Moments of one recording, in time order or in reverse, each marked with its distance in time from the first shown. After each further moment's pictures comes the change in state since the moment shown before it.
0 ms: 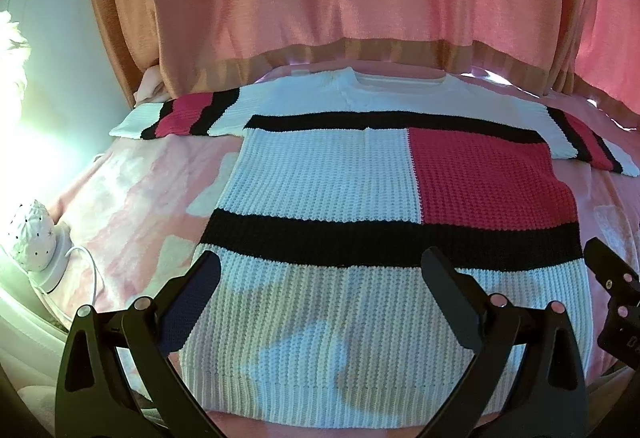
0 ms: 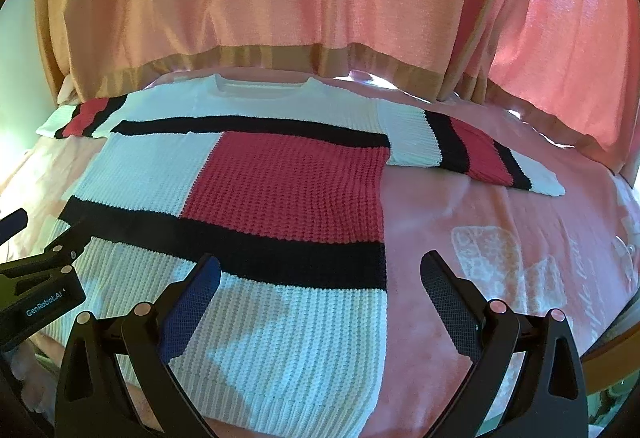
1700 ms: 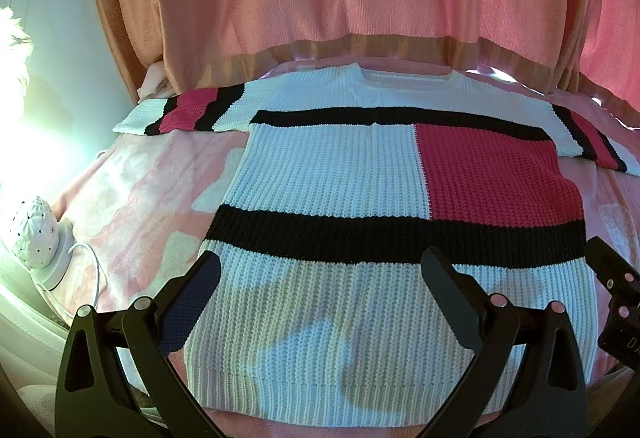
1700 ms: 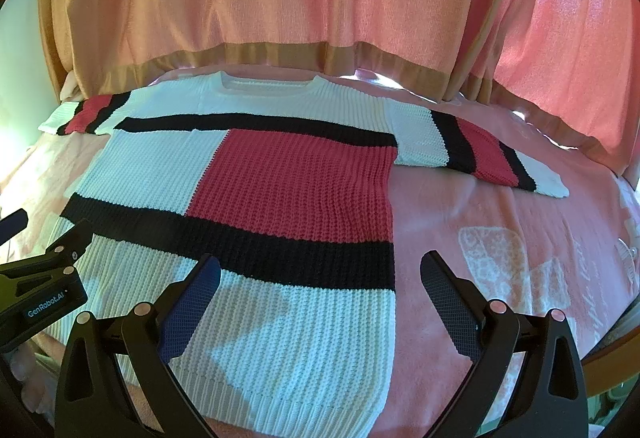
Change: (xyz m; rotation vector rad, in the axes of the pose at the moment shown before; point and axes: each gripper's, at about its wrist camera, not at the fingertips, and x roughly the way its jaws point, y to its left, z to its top) left arm 0.002 0.005 -0.003 -0.003 0.004 0.013; right arm 0.001 0.009 -0.002 -0.003 0.001 0.003
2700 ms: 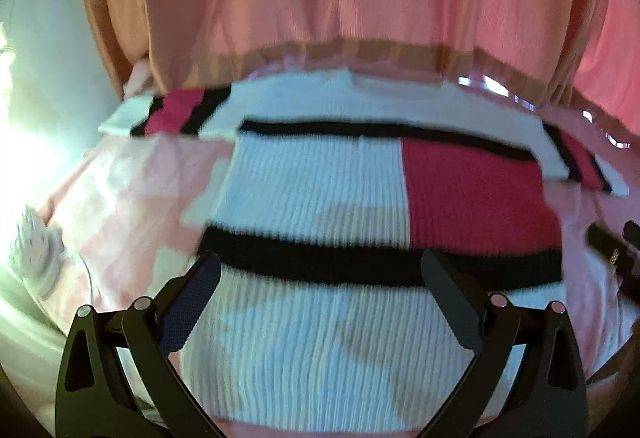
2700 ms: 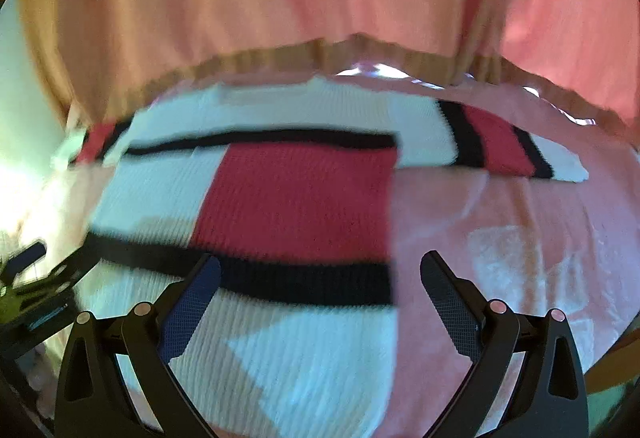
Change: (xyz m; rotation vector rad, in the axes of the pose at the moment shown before) left arm -0.004 0.003 0.045 -0.031 0.035 -0.067; right arm 0.015 -0.065 0.050 0.167 0.045 0.082
